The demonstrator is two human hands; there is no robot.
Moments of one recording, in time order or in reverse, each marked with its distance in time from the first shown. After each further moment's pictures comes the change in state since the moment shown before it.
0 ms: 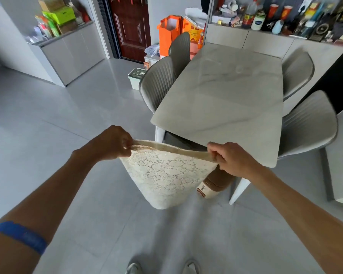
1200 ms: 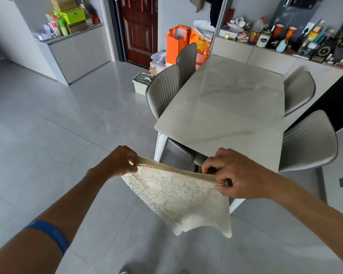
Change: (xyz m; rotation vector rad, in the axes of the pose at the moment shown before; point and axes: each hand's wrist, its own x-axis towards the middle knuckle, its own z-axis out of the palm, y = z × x) left_hand 0.003 -0.048 0.053 -0.198 -0.050 -0.181; right_hand -0.003 -0.061 -0.055 -0.179 -0.201 -0.386
